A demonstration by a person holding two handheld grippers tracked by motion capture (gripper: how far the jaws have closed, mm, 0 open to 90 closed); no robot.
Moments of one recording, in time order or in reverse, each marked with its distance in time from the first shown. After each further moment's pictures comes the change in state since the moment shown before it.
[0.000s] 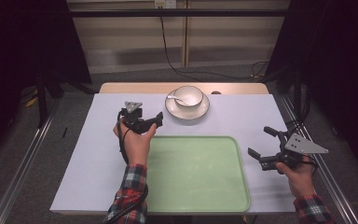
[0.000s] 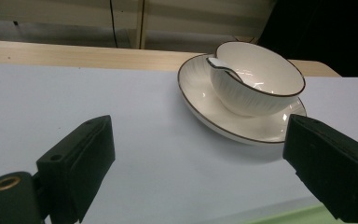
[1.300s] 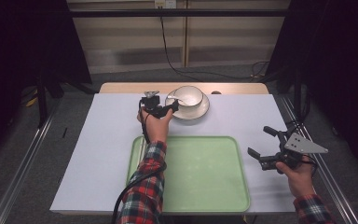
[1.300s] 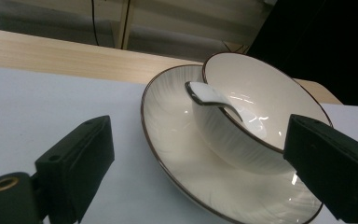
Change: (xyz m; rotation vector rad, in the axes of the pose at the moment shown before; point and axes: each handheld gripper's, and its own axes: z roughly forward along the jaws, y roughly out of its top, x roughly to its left) left arm -0.013 0.008 0.097 -0.001 -0.037 -0.109; right arm 0.000 0.000 0.001 -0.004 -0.004 0.009
